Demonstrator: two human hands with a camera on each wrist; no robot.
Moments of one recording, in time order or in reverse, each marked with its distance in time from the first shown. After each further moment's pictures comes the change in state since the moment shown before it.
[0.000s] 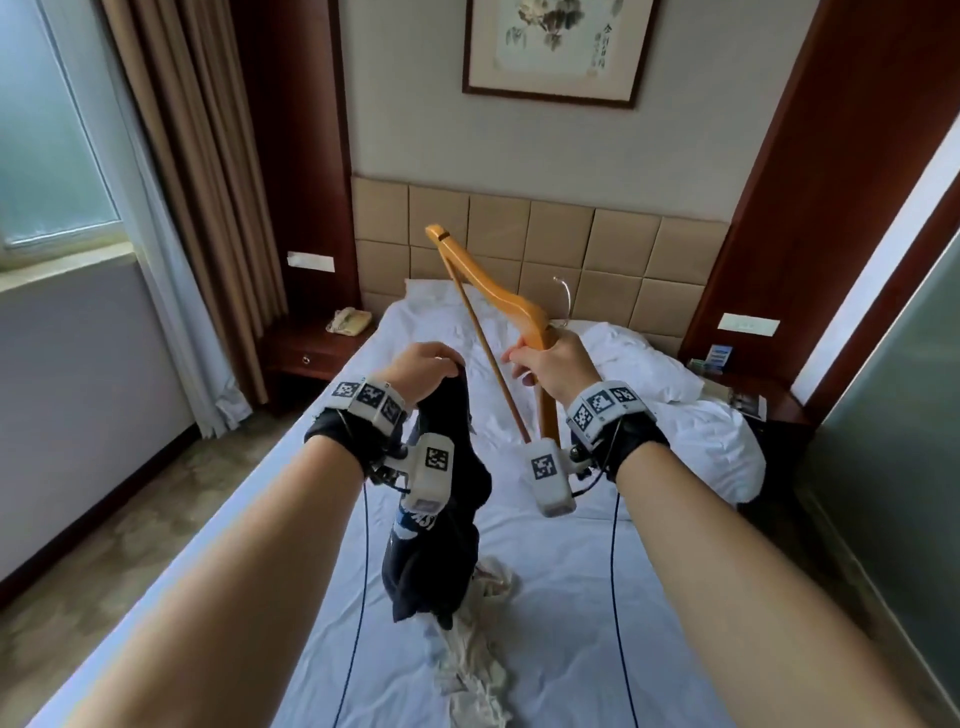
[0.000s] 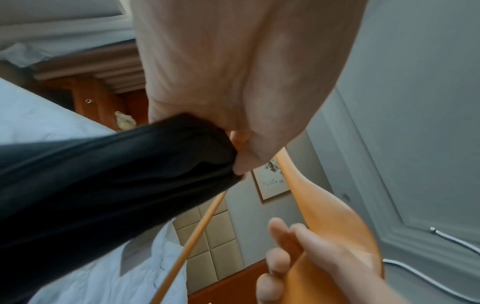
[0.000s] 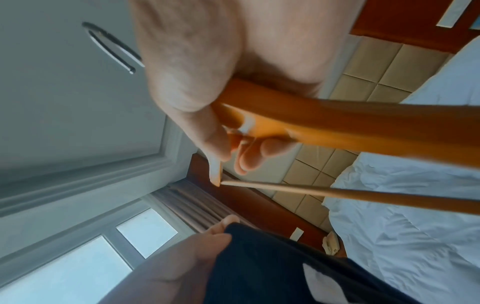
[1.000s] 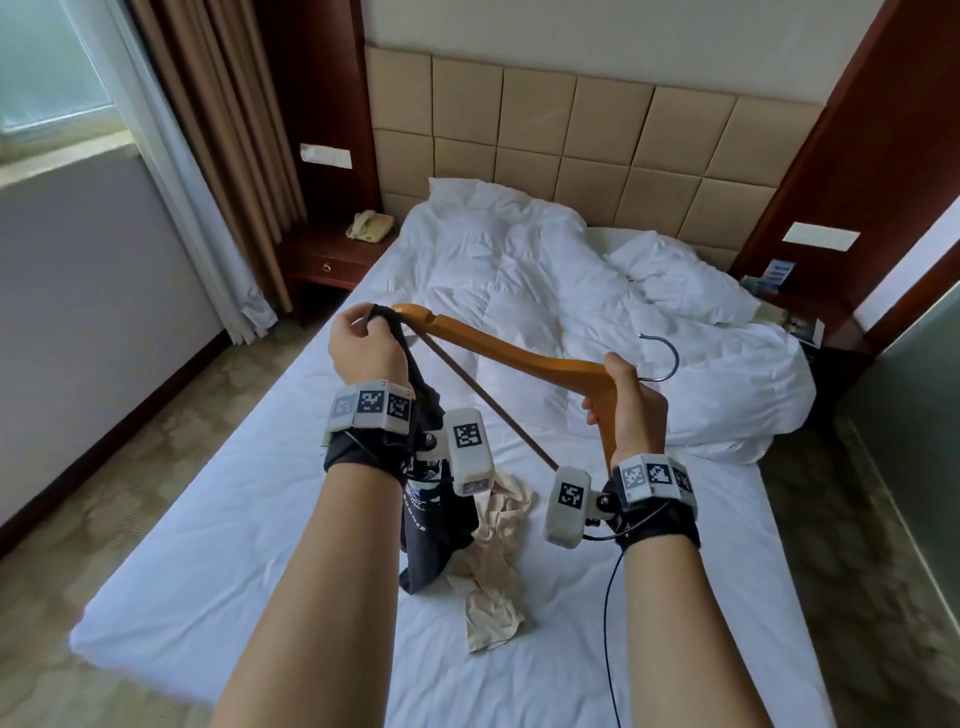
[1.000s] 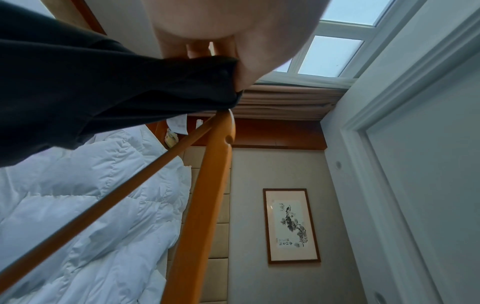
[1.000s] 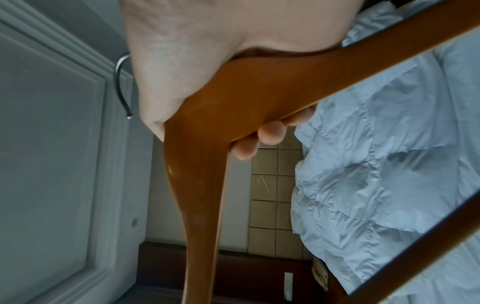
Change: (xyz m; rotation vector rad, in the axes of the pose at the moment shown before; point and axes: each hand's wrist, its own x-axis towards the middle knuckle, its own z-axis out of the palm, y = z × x) left_hand -0.014 -0.079 0.023 -0.566 0.940 -0.120; right_hand -0.059 0.124 0.006 0.346 0.378 0.346
